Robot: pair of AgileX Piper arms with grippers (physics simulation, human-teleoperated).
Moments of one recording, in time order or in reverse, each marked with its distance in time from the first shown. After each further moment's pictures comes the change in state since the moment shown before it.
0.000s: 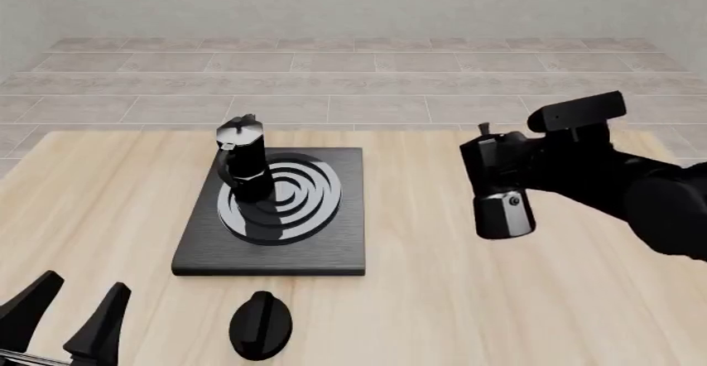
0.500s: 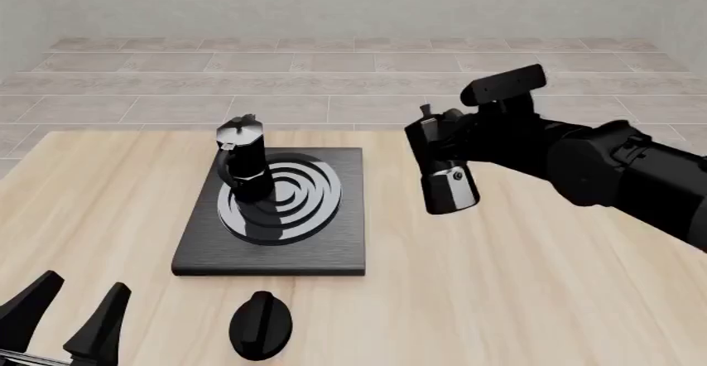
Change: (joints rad) left arm 0.000 0.000 0.000 0.000 0.000; right arm 0.136 0.216 -0.196 -0.041 0.017
